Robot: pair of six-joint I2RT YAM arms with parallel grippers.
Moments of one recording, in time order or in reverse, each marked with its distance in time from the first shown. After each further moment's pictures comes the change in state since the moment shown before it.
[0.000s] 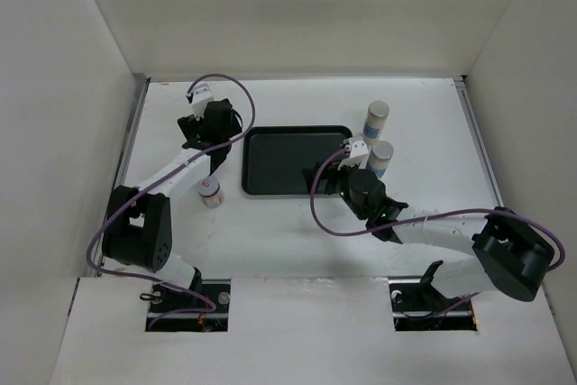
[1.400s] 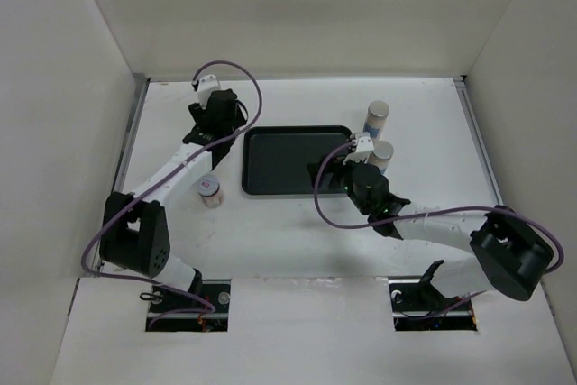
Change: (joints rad) left arm -0.014 0.003 0.103 -0.093 0.051 -0.021; right arm -0.059 0.015 0.003 -0.002 -0.024 0.028
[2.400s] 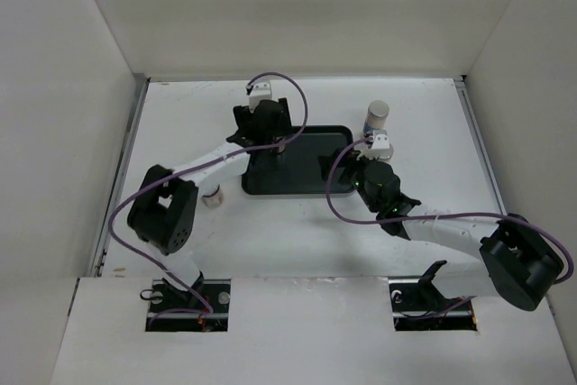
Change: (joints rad) left arm -0.262 0.240 0.104 0.154 0.004 0.044; right arm -0.076 -0.074 -0.035 -0.001 0.012 0.065
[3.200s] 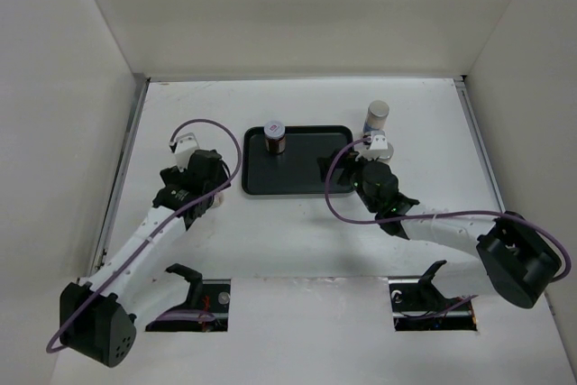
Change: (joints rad) left arm 0.161 -0.817 -0.484 -0.609 -0.067 -0.159; right arm 0.000 0.018 0.000 -0.006 -0.005 0.005
